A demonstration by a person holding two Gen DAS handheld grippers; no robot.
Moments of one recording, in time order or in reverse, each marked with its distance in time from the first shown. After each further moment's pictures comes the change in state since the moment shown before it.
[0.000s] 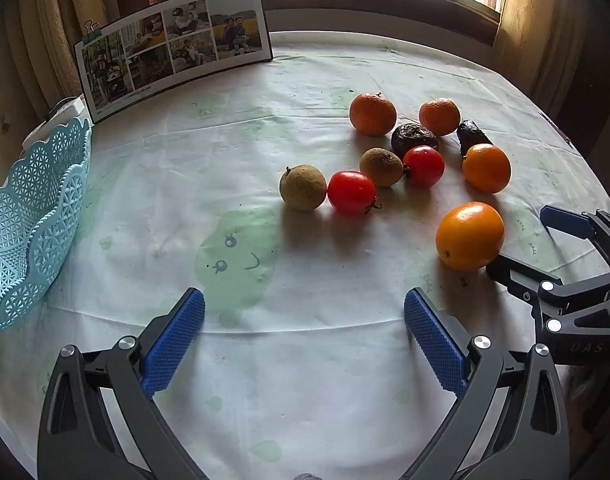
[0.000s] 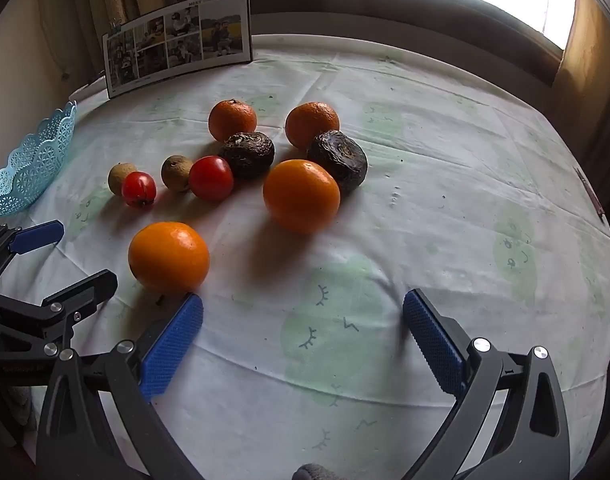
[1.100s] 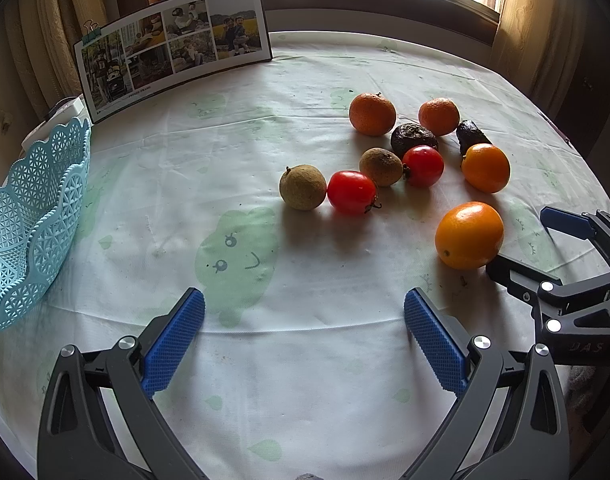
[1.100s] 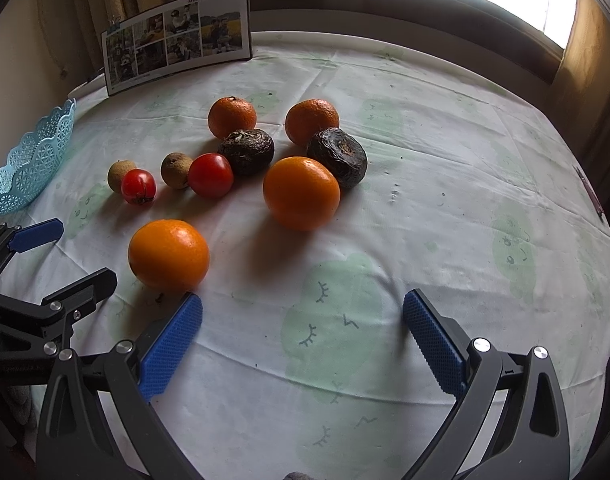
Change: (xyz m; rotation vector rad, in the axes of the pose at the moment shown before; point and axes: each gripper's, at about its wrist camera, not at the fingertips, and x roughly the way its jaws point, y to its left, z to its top) left arm 0.000 0.000 0.000 0.000 0.000 -0.001; right arm -0.001 -0.003 0.001 -0.027 0.015 0.004
